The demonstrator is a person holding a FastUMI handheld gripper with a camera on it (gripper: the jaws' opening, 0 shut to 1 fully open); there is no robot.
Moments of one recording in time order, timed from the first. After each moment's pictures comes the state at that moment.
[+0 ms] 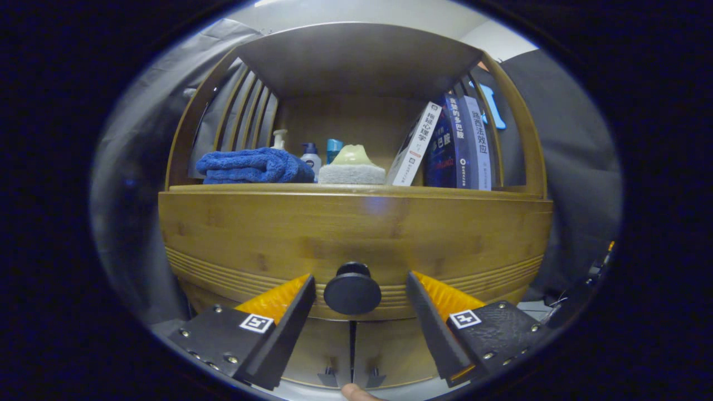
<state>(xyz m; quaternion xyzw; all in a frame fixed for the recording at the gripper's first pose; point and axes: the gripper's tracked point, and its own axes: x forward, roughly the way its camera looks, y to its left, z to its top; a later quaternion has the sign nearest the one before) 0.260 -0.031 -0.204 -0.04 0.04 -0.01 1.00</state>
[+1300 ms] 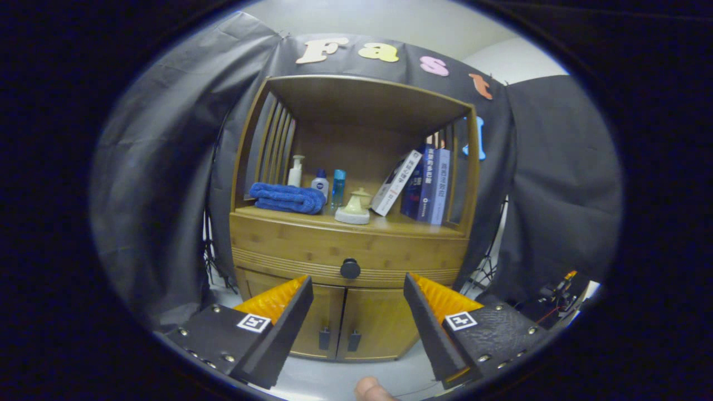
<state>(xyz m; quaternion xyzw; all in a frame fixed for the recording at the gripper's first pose) 0.056 -0.027 -0.097 -0.08 0.06 -0.04 0.99</state>
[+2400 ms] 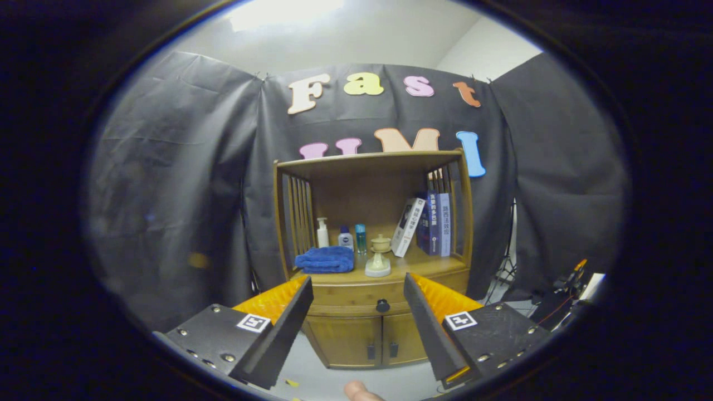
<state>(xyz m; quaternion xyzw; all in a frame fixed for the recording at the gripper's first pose) -0.021 0.015 0.060 0.02 0.00 0.02 1.00</state>
